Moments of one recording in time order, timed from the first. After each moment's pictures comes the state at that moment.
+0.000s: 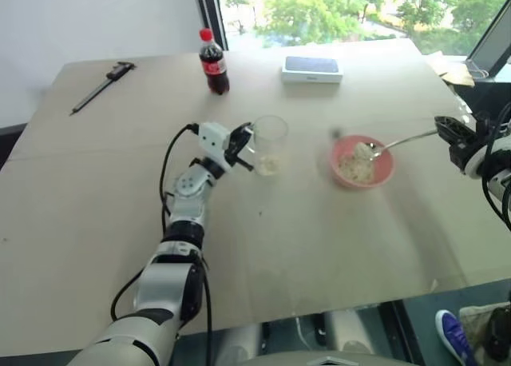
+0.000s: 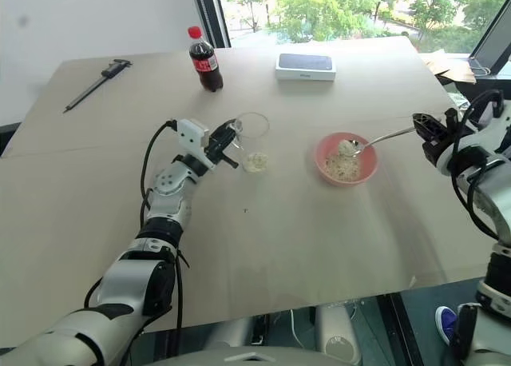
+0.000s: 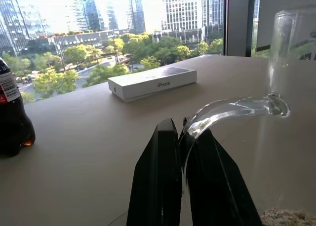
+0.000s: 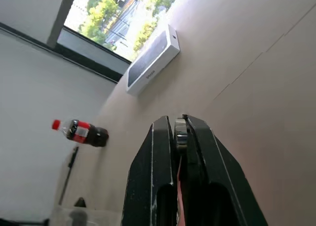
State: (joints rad) left arm -0.72 0.27 0.12 0.85 -0.18 -0.51 -0.67; right arm -0.39 -0.71 -0.45 -0.12 1.65 0.83 -0.35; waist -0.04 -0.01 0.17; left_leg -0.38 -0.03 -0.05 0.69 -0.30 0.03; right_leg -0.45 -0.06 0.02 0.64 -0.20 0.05
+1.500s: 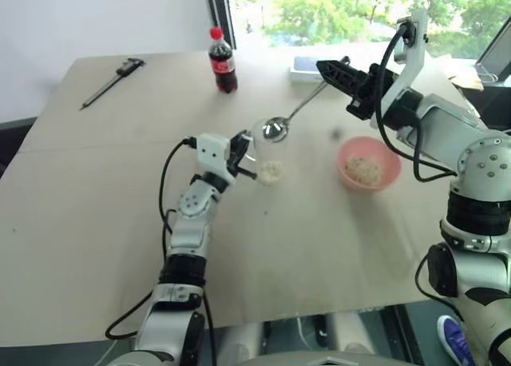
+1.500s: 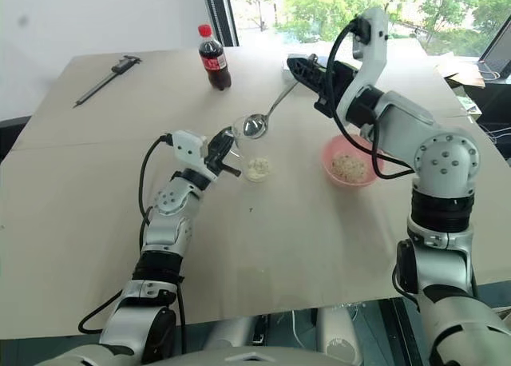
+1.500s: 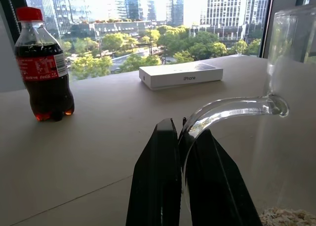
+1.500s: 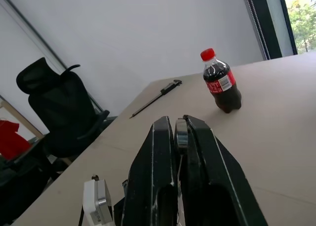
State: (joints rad) left arm -0.44 0.19 0.07 0.30 -0.15 -0.19 -0.43; right arm -0.86 -0.39 -0.11 -0.19 1.24 0.98 -0.02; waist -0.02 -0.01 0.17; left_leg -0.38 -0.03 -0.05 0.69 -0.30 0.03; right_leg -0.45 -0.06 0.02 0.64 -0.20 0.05
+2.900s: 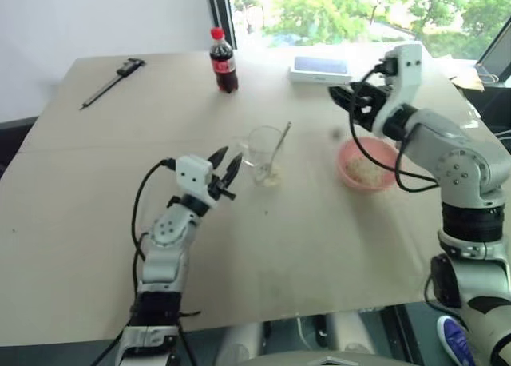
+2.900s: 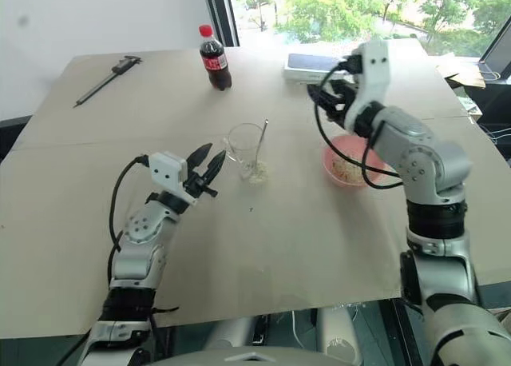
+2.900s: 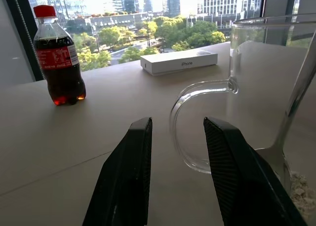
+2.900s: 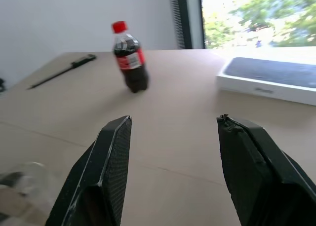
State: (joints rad) left arm -0.14 0.31 0.08 -0.08 -0.21 -0.06 -0.48; right arm -0.72 -0.42 -0.12 -0.17 0.69 0.83 0.17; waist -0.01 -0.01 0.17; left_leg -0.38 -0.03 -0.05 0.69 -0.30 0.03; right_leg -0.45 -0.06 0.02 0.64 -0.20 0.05
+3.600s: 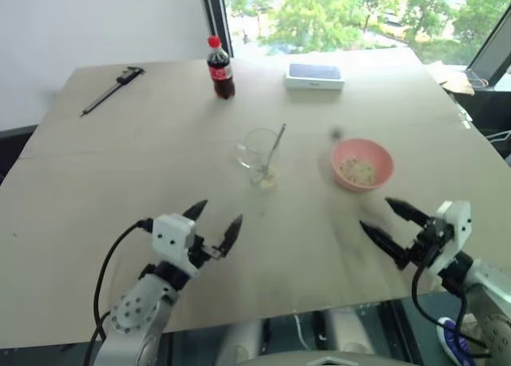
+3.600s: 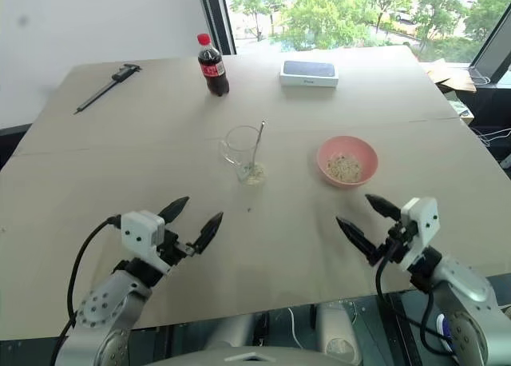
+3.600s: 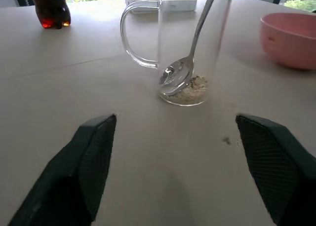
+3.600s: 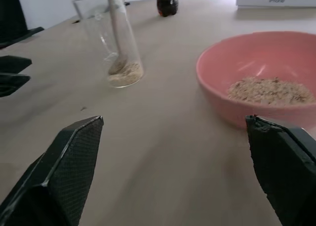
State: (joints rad) left arm 0.42 0.33 0.08 -0.58 -0.29 0.16 -0.44; right arm 0.34 -0.49 -0.22 -0.54 0.64 0.32 0.72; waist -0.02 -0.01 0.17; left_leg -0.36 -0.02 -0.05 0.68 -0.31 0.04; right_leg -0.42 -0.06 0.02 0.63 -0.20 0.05
